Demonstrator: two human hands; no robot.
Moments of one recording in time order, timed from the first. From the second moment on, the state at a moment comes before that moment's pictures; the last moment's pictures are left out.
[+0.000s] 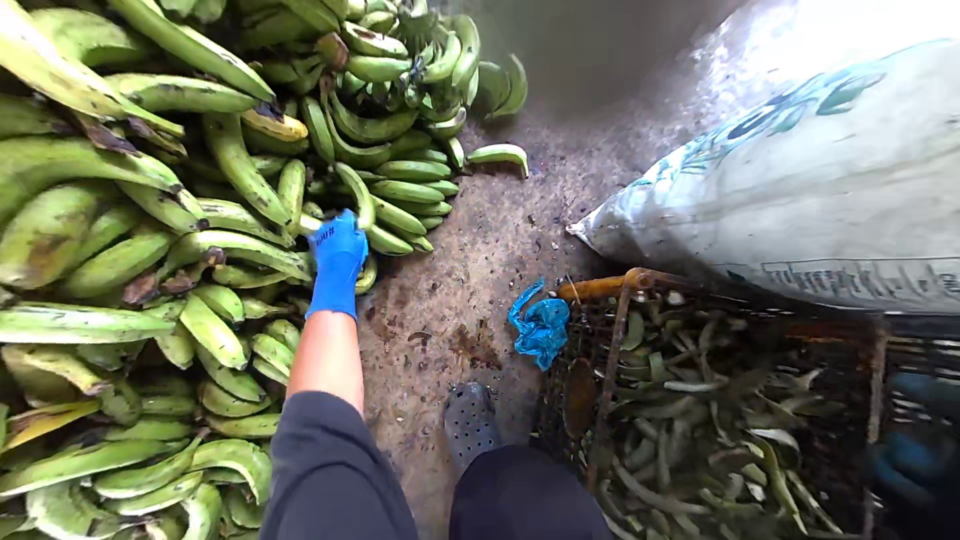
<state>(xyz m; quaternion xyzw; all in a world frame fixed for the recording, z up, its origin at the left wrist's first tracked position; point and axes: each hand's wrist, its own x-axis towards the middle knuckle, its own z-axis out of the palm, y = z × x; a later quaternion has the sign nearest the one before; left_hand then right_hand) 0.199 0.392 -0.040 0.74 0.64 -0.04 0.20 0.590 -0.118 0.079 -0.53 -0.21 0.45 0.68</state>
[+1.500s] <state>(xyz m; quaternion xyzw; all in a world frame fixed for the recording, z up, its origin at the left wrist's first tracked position) 0.337 -0.048 0.113 0.62 0.15 0.36 0.68 0.434 -0.224 0.134 -0.54 -0.45 0.16 0.70</state>
